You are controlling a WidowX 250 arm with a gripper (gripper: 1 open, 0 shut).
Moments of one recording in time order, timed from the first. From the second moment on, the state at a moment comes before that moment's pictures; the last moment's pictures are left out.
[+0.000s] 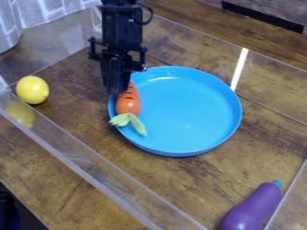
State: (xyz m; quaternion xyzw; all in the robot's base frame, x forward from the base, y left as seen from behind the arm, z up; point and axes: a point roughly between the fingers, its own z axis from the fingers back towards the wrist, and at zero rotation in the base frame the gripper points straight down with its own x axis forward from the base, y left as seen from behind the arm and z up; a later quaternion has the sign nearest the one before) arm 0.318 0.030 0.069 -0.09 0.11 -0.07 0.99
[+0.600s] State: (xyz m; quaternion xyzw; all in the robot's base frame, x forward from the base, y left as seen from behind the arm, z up) arm 0.329 0.036 0.089 -0.06 0.08 -0.09 0.99
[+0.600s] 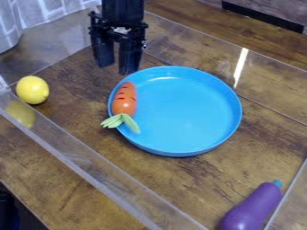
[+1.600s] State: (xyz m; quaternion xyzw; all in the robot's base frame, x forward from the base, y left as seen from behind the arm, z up) arm 0.335 0.032 0.052 -0.06 0.08 -0.10 0.99
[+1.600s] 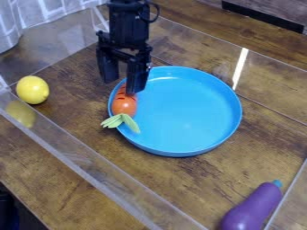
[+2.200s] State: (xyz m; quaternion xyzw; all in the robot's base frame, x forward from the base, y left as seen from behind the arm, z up) arm 0.338 0.029 0.036 -0.05 0.08 -0.11 0.99
